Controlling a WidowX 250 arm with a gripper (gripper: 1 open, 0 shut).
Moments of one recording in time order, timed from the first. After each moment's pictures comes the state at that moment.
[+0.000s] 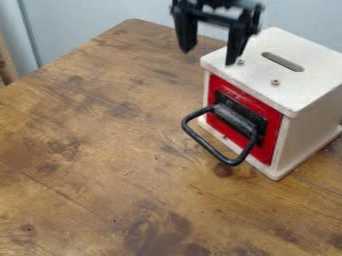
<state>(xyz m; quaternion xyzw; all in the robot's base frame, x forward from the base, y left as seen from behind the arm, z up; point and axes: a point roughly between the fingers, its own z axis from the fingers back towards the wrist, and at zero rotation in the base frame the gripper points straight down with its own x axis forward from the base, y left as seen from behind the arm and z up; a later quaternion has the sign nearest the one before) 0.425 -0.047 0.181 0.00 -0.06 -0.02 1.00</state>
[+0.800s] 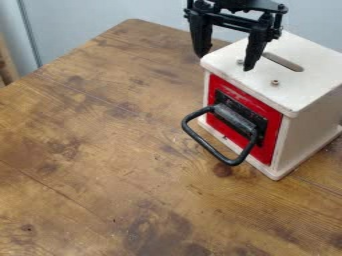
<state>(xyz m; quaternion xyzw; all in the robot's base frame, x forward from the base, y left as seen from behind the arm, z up) 0.422 -0.069 0.172 0.00 -0.05 0.01 1.00</state>
